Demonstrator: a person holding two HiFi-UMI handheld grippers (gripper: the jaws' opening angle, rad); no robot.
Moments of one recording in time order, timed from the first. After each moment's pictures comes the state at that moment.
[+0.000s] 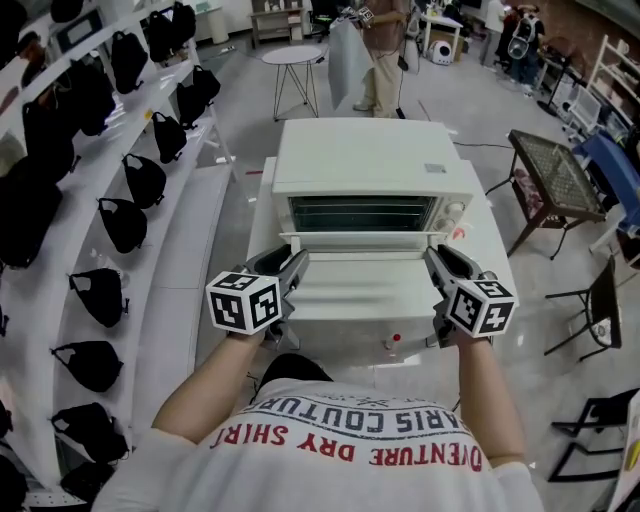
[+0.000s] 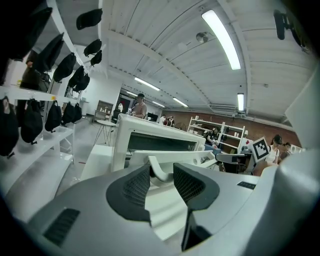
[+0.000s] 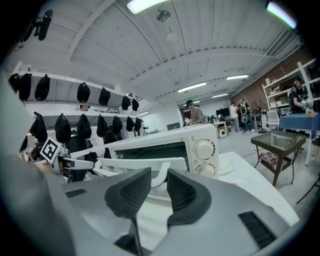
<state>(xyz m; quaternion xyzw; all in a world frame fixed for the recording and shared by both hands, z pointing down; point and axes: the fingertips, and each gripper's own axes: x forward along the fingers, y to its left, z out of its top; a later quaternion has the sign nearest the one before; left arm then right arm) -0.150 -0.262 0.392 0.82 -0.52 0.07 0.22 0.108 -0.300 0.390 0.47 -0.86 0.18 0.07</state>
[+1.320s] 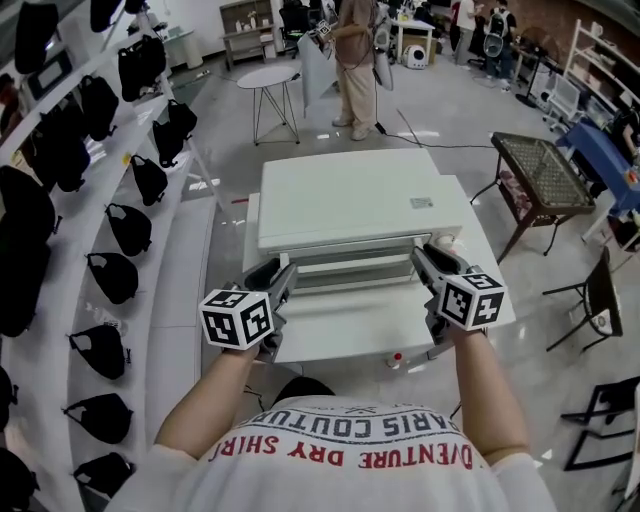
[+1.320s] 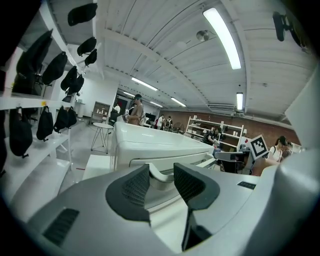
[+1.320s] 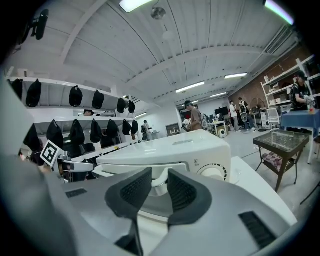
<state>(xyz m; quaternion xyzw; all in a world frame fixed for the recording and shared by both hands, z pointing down) -0.161 -0.331 0.362 0.83 -0.51 0.07 0.21 0.096 -0.369 0.361 0.47 -0.86 0.18 0.06</state>
